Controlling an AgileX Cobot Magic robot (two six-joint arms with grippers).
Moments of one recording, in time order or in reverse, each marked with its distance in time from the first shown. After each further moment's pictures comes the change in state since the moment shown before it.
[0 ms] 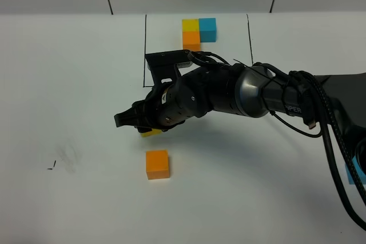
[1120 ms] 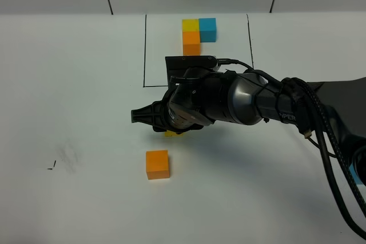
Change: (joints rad) left arm 0.000 0.000 0.000 0.000 0.000 -0.001; right arm 0.041 0.000 -0.001 -0.552 0.157 0.733
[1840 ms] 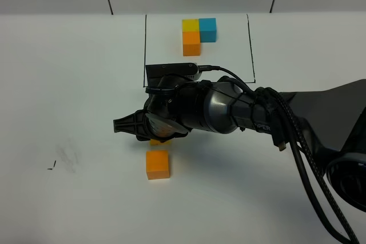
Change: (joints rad) left arm 0.000 0.000 0.000 0.000 0.000 0.001; right arm 0.069 0.062 -0.100 0.003 0.084 0.017
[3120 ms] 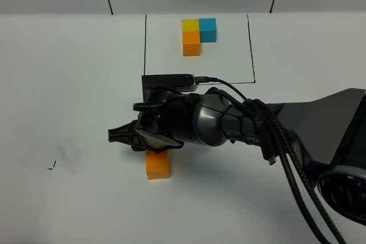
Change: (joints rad) left arm 0.000 0.000 0.000 0.000 0.000 0.000; right arm 0.051 0.028 -0.002 -0.045 0.038 0.122
